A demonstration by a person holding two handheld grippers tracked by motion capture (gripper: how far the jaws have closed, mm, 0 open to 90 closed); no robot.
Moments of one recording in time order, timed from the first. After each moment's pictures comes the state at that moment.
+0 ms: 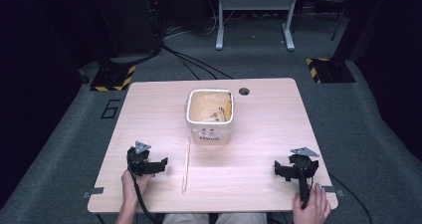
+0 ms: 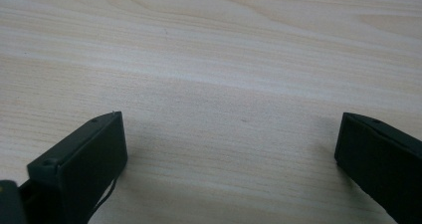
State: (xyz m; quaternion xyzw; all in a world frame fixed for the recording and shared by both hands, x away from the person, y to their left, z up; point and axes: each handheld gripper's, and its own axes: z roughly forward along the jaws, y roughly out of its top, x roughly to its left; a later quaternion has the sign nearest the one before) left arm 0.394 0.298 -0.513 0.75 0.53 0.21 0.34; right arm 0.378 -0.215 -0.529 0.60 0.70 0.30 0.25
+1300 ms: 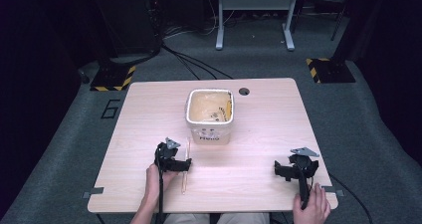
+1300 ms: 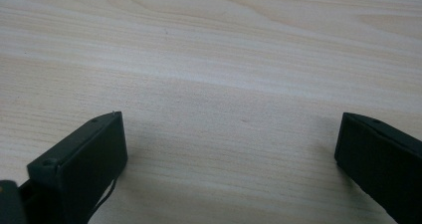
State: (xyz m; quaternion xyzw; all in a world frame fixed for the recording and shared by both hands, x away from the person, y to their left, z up) left arm 0.412 0.225 -0.520 0.80 0.48 0.18 0.31; right arm 0.378 -0.215 -0.529 0.60 0.70 0.30 0.25
